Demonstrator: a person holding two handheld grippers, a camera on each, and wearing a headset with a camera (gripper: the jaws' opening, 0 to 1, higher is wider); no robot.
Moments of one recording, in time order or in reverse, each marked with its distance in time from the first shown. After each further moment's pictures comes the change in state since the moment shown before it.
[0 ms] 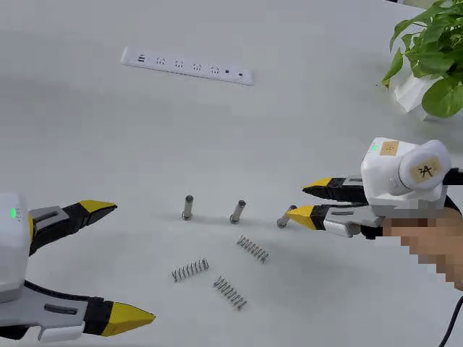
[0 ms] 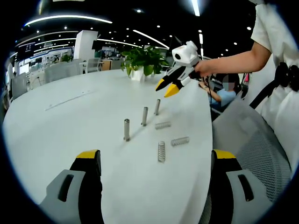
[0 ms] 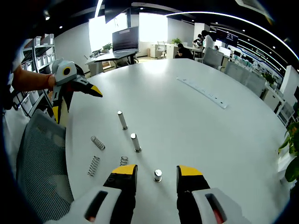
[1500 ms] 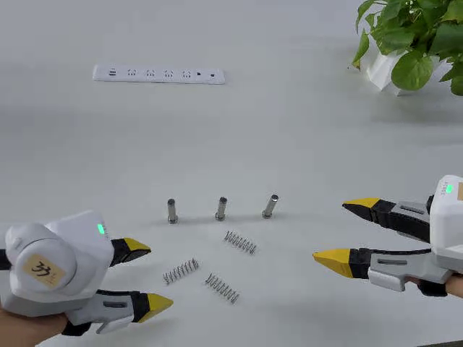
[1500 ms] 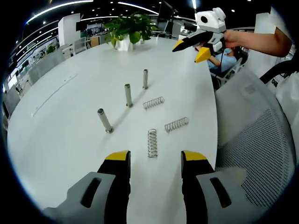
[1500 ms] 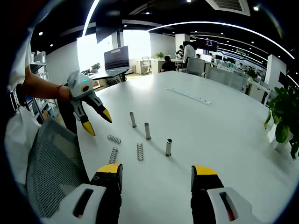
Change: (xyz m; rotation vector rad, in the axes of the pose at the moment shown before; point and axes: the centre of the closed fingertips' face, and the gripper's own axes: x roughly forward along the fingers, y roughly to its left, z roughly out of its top) left arm 0.048 -0.018 -0.032 0.121 0.366 0.003; right arm -0.073 0.037 -0.044 0.134 -0.151 -0.083
